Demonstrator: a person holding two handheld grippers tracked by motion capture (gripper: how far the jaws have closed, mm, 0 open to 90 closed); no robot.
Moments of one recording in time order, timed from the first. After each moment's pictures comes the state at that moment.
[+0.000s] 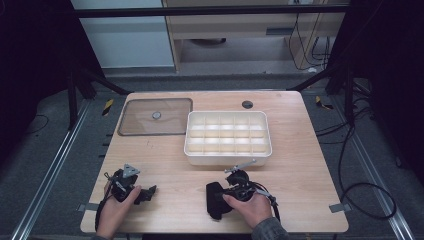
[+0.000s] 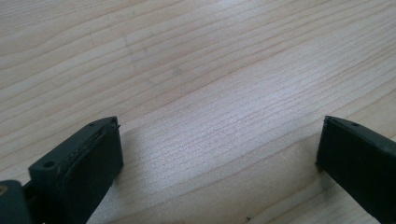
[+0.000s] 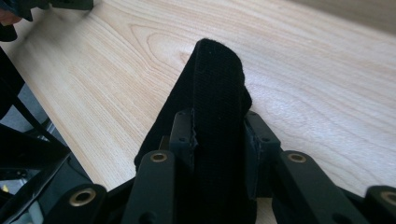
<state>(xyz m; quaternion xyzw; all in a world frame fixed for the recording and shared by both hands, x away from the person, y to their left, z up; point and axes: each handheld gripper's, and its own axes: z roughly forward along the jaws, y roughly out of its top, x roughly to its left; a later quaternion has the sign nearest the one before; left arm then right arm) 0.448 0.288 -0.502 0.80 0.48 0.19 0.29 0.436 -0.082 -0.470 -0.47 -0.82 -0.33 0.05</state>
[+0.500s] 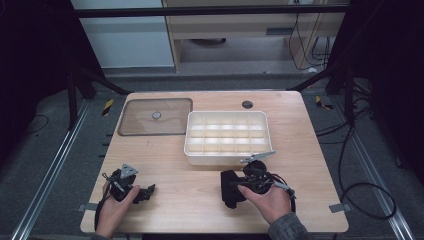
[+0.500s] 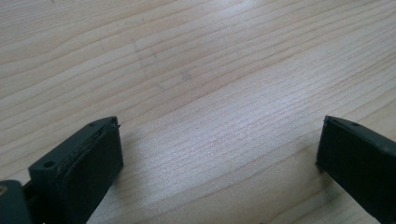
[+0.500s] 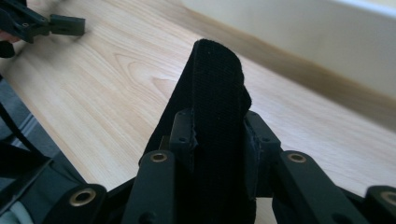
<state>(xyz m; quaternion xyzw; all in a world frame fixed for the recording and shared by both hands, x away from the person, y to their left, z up) 0.449 0.294 -0.505 0.80 0.48 0.20 0.31 0.436 -0.121 -0.423 -0.46 -0.82 -0.34 -0.02</state>
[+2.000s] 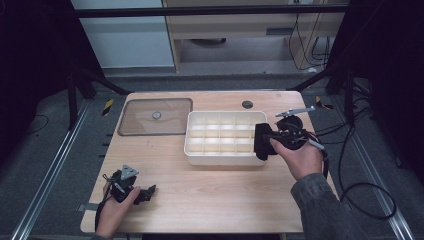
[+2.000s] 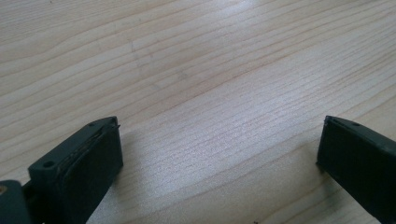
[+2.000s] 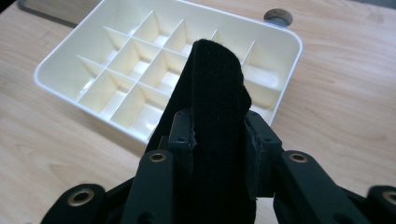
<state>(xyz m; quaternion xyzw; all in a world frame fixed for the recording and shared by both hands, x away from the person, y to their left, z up) 0.446 0.291 -0.506 0.80 0.48 0.20 0.31 0.504 -0.194 -0.339 -0.51 -0.77 -0.34 -0.17</state>
